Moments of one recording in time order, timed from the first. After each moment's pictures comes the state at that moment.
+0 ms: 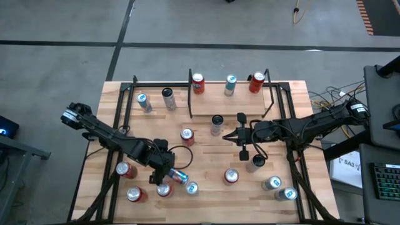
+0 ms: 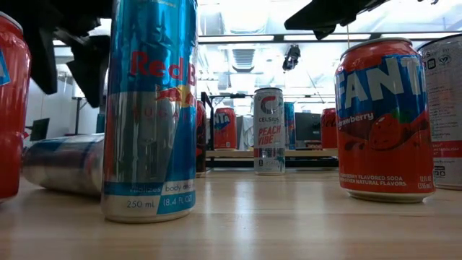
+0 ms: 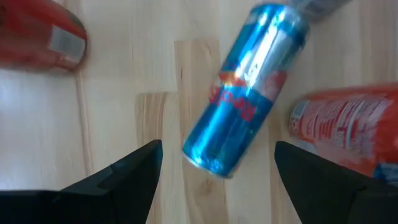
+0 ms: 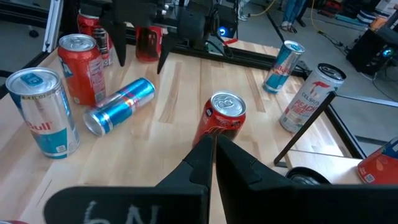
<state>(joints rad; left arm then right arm) -0.46 1.46 1.04 -0.85 -0.12 -0.38 0.19 1.15 0.78 0.01 0.21 -0.11</state>
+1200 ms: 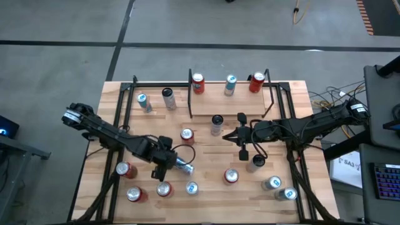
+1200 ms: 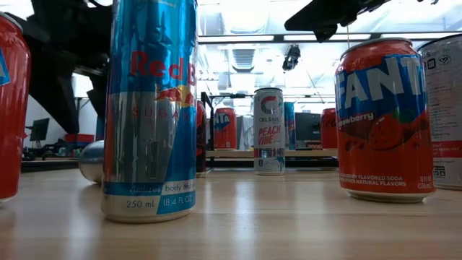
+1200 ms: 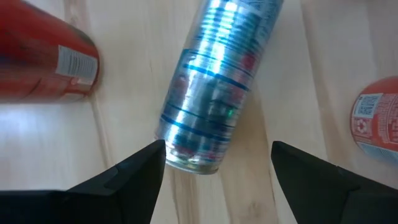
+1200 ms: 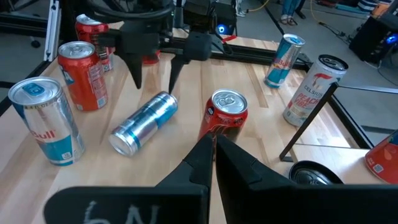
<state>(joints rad) -0.39 1.48 0.91 -0.68 -0.15 -0.17 0.19 1.15 0.78 0.00 0.21 -0.05</state>
